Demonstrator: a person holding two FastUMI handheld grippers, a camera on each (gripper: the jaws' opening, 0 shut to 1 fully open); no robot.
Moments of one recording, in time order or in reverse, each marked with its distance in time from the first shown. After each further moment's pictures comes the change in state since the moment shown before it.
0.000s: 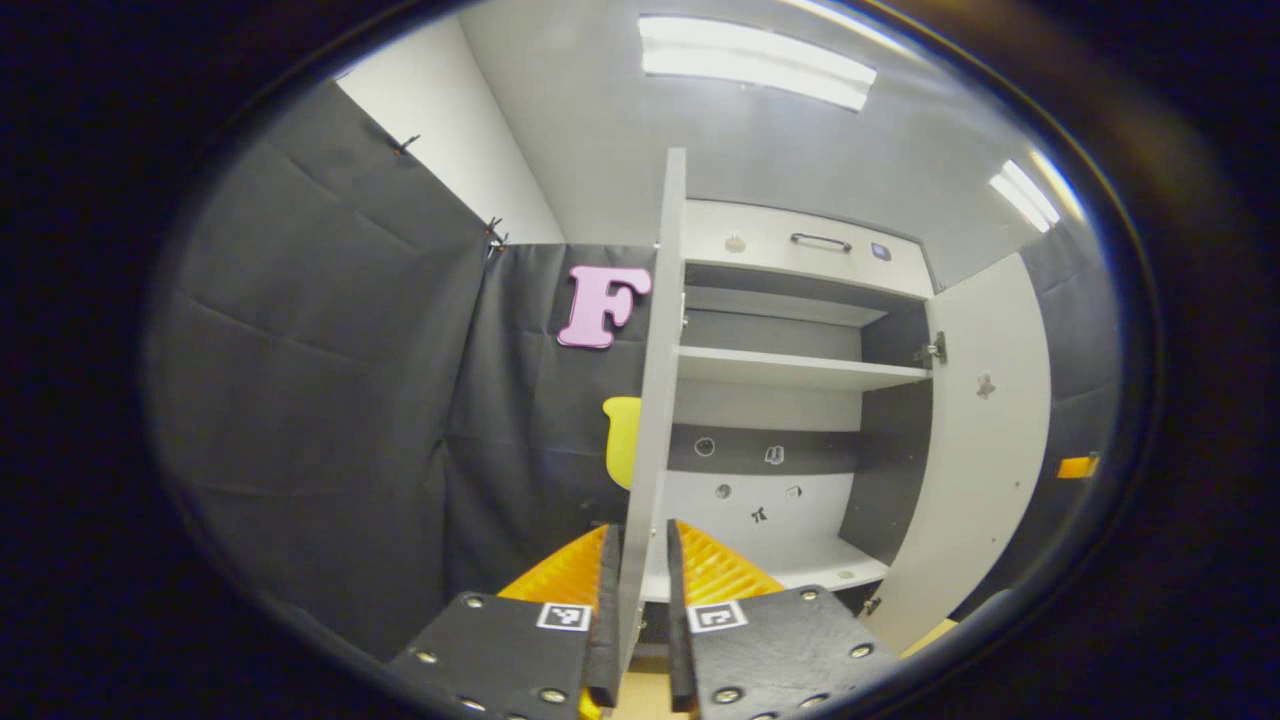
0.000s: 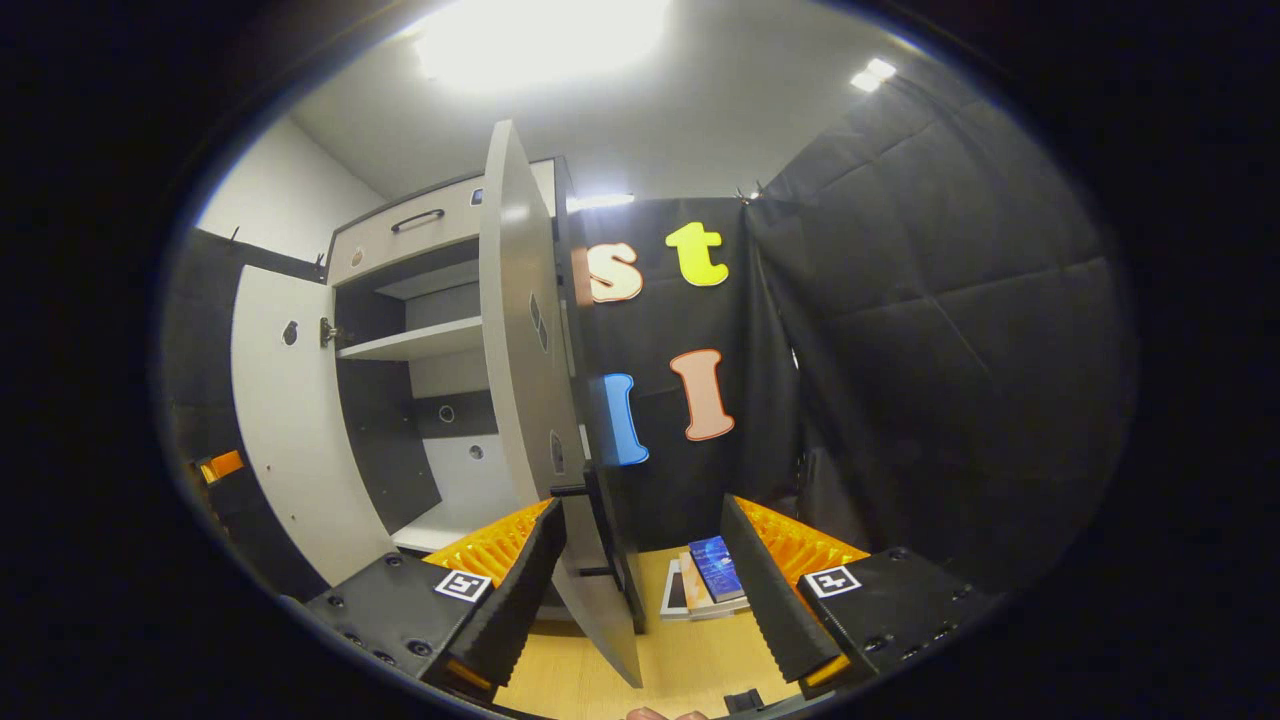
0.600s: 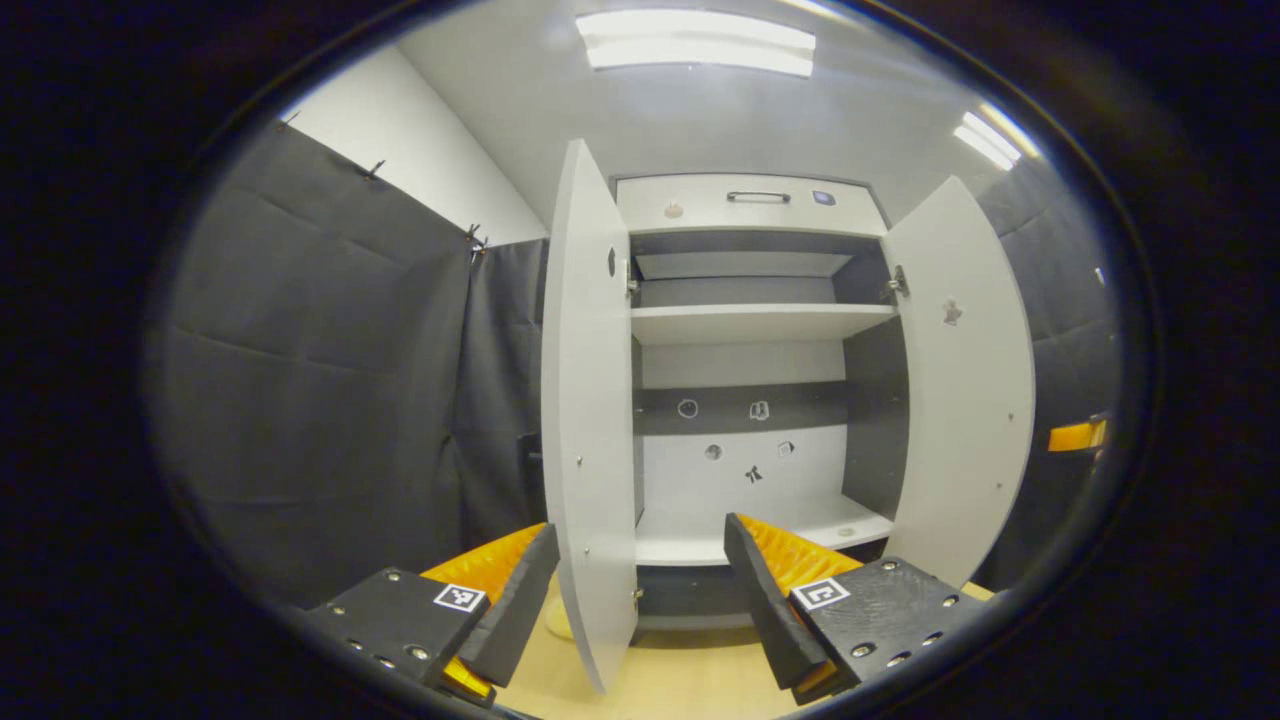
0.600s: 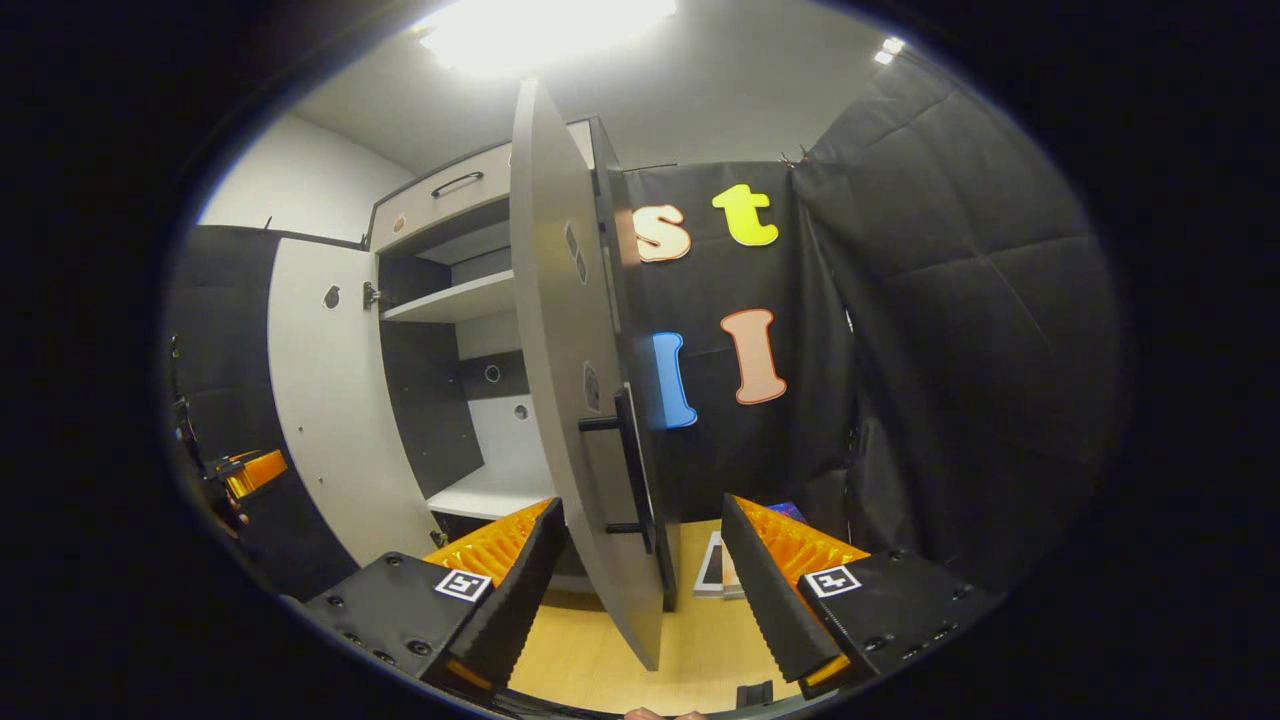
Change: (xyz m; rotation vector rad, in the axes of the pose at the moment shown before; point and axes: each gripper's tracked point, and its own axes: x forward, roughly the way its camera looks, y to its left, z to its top) left arm -0.034 -0.063 -0.061 0.115 0.070 0.022; right arm 0.012 0.031 -0.052 0.014 0.107 0.165
